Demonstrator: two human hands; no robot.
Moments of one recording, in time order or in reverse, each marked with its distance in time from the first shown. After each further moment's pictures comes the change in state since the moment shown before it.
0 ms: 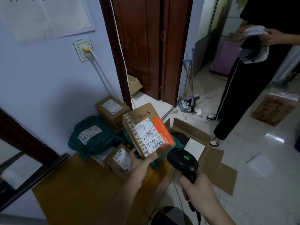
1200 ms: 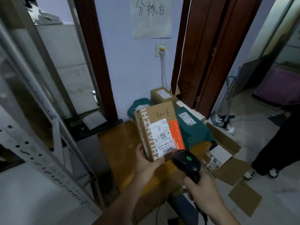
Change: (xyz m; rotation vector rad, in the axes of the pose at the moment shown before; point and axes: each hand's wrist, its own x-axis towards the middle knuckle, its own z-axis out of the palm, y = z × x) left_hand -0.219 -0.093 -0.156 -0.071 0.253 0.274; right_hand -0.203 0.029 0.083 -0.199 -0.209 -0.233
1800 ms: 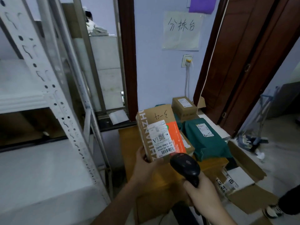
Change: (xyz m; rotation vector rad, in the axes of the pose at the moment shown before) left_hand -0.065 0.013 -0.017 -0.189 0.111 0.025; right_hand -0.015 -0.004 -0.025 -0.080 -0.217 -0.161
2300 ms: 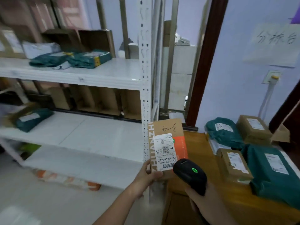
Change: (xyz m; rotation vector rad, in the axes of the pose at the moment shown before) left_hand -0.152 -0.022 -0.120 -0.091 0.232 -0.094; right_hand -0.039 -0.027 0.056 -0.083 -0.527 -0.220
